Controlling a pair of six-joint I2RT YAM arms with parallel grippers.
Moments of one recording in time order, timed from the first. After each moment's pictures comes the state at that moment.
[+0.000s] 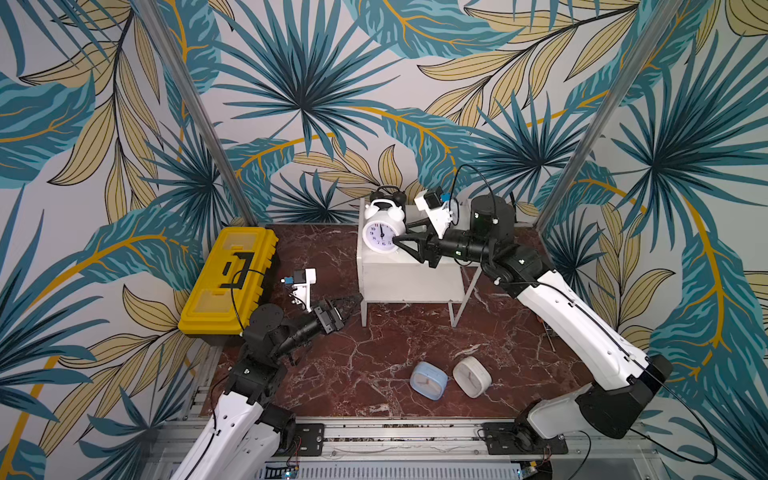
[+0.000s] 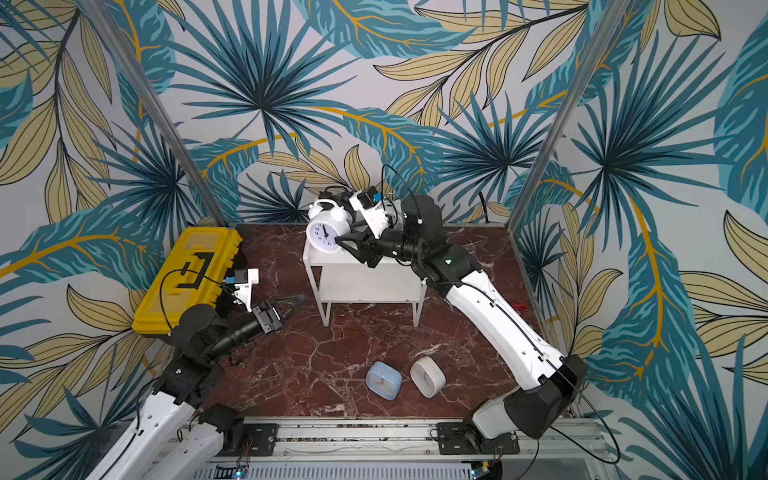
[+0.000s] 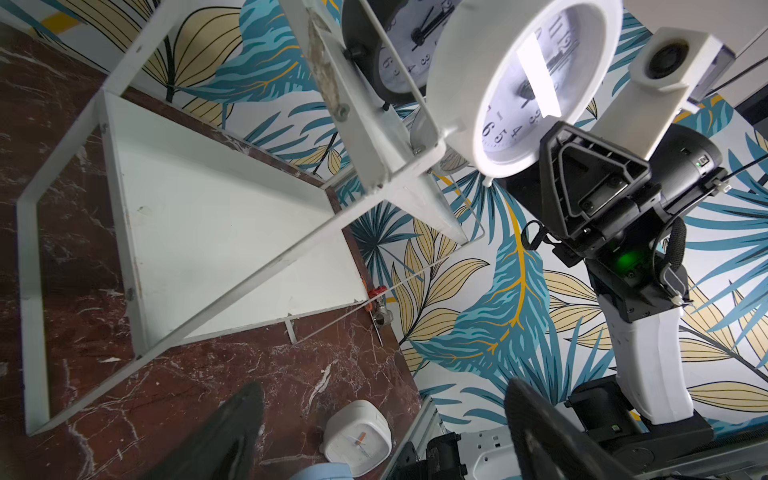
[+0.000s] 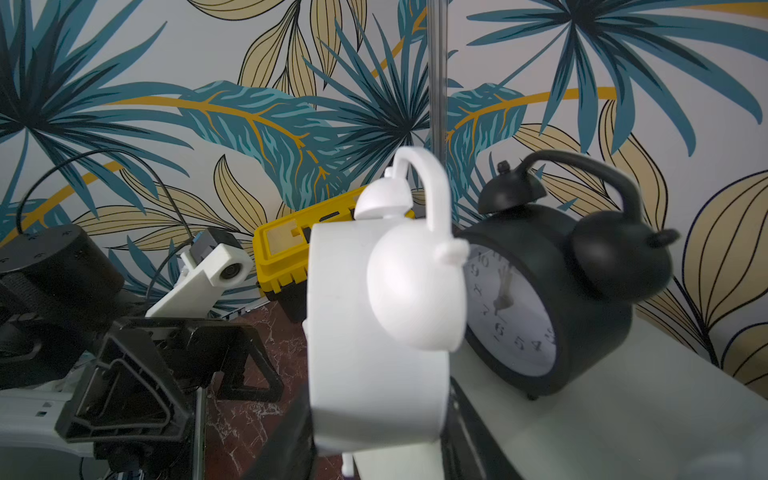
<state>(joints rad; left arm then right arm) -0.31 0.63 0.58 0.02 0.58 -0.95 0.56 1.47 1.64 -0.38 -0.51 -0.01</state>
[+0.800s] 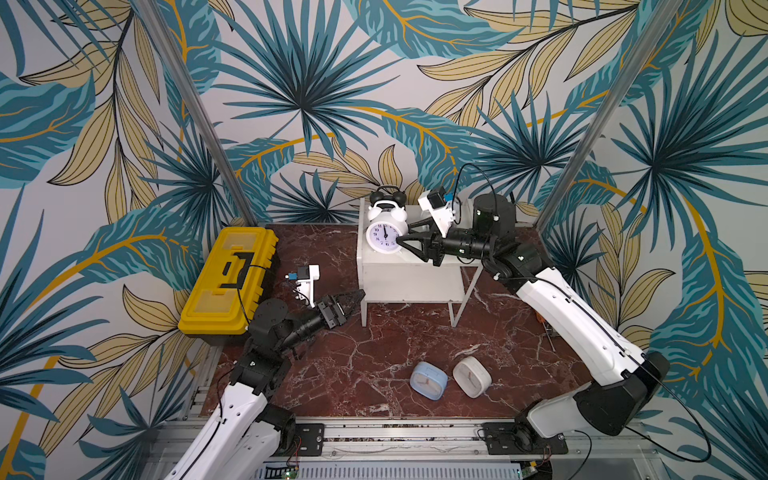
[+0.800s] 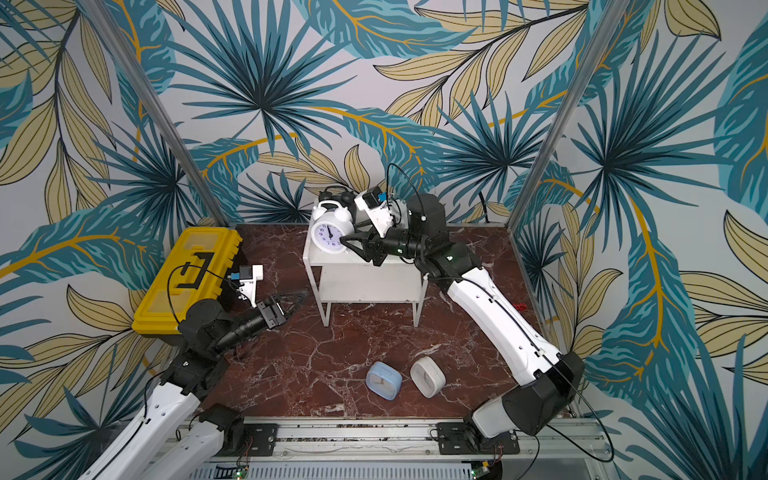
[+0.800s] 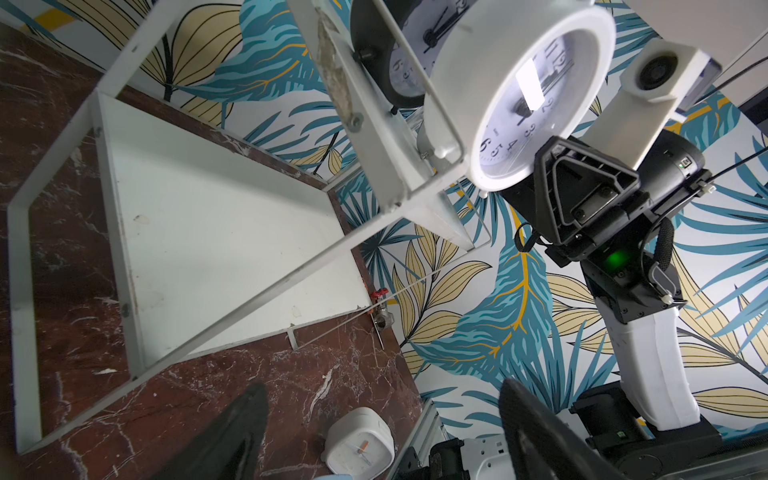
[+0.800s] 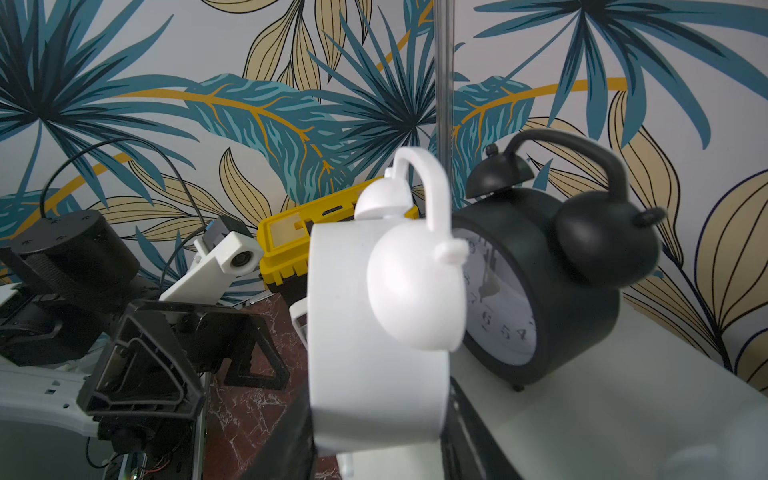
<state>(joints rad) -0.31 0.69 0.58 0.09 0.59 -0.95 0.53 1.49 1.61 -0.36 -0.58 -0.03</state>
